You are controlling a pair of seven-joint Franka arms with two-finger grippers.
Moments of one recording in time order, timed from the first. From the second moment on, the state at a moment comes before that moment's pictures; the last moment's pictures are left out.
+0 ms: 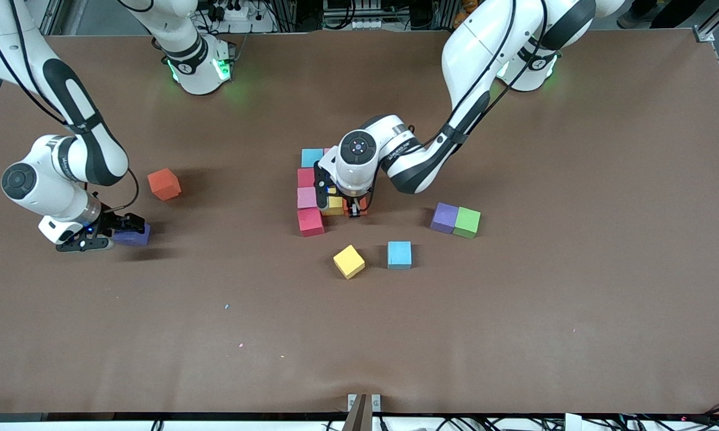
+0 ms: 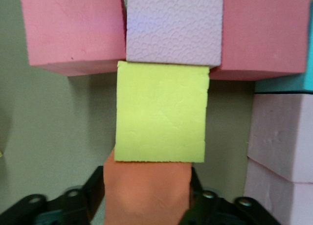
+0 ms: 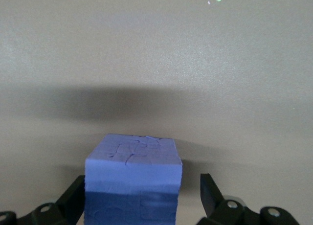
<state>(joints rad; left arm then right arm) -0.60 0.85 -0.33 -1.48 0.17 2.32 0.53 -0.40 0.42 0.16 -2.17 -0.14 2.58 -0.23</state>
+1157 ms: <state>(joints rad) -0.59 0.78 -0.34 -1.44 0.17 2.18 0.53 -0.18 0.46 0.18 -1.88 -0.07 2.36 -0.22</state>
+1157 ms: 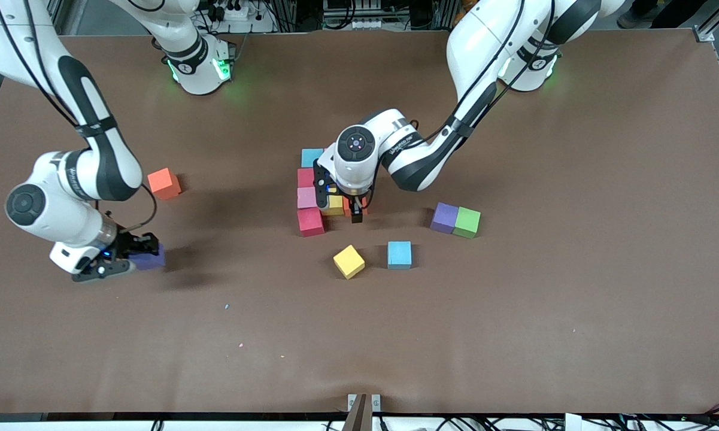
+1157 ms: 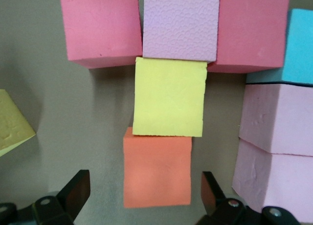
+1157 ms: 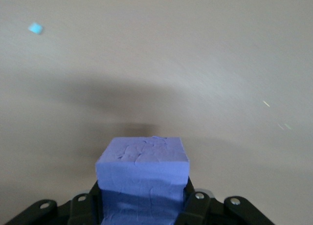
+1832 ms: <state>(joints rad) -0.48 0.73 -0.33 -1.44 0.17 2.13 0.54 0.08 0.60 0.18 -1.68 -0.06 2.29 0.08</state>
